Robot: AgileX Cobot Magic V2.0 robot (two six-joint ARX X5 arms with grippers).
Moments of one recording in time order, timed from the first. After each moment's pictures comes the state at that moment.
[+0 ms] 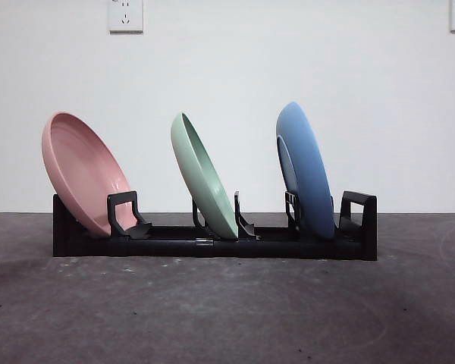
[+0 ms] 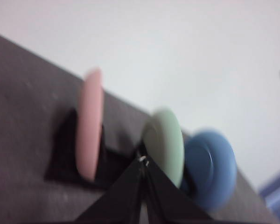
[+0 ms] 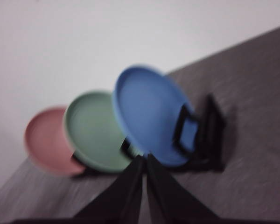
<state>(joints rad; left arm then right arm) 0.03 0.14 0.39 -0.28 0.38 -0.60 0.06 0.22 0.34 -0.22 -0.42 0.54</state>
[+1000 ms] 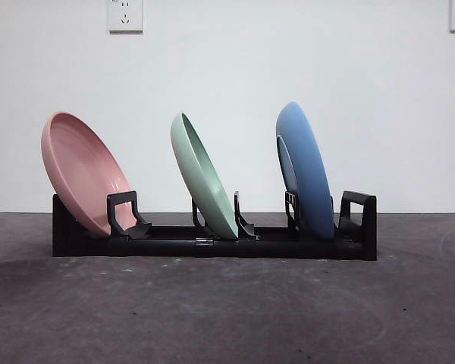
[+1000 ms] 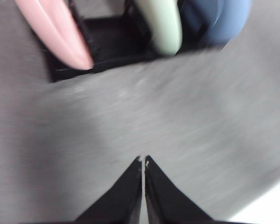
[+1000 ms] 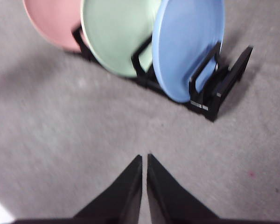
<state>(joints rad) -0.11 0.67 0.93 -1.02 0.39 0.14 0.26 0.68 0.85 -0.81 -0.36 -0.07</state>
